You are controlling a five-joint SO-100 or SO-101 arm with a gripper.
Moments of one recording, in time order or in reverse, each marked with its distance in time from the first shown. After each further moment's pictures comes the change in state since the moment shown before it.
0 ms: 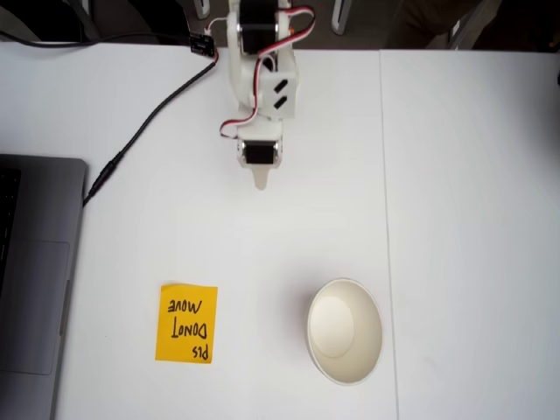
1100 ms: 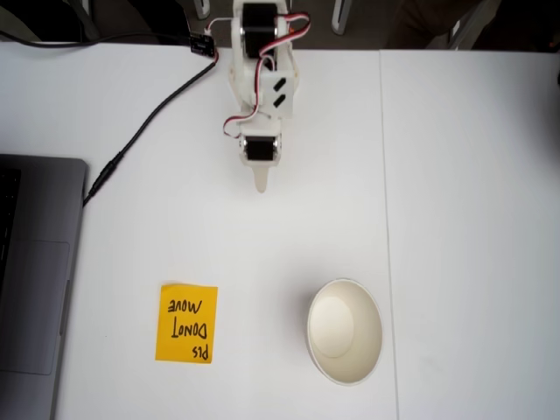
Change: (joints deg) arm 0.0 18.1 15.3 -3.3 0.0
